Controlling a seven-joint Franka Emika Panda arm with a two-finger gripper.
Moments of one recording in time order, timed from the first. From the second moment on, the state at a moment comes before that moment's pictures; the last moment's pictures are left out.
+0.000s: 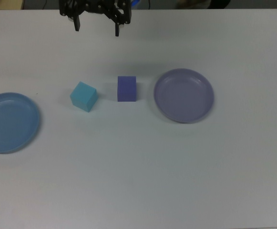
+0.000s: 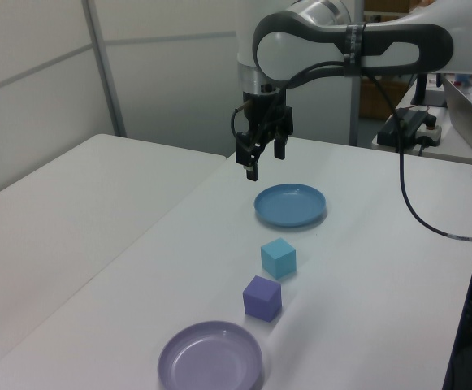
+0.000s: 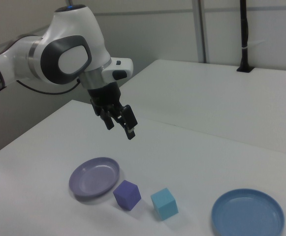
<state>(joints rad) -0.04 0.04 0.09 -1.59 -0.05 1.69 0.12</state>
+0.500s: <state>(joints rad) -0.16 0.02 0.02 -1.56 0.00 1.67 0.15</state>
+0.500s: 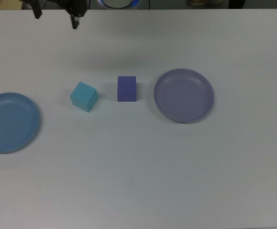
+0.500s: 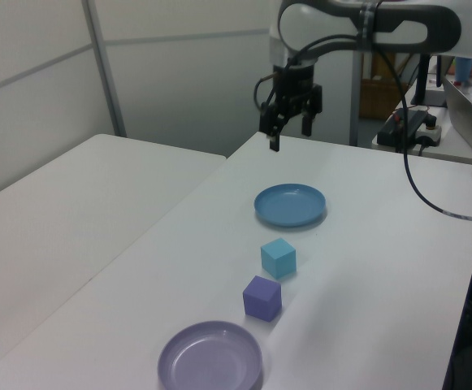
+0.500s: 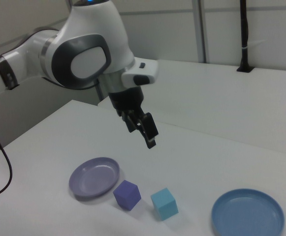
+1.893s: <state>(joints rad) -0.10 0.28 0.05 -2.01 -0.25 2.32 0.62</state>
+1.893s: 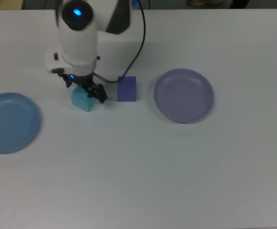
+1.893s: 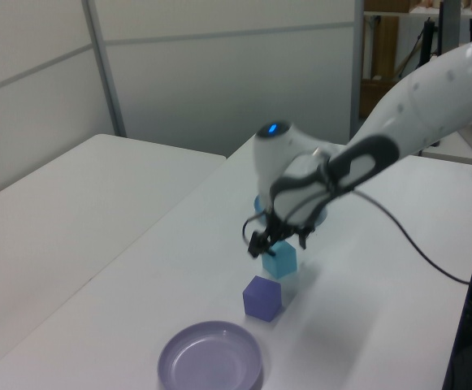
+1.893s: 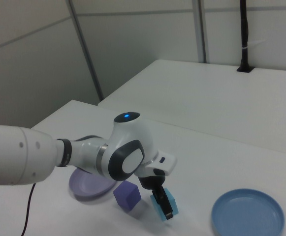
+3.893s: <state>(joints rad) -0.37 0.51 0.02 -1.60 -0.30 2.40 0.59</state>
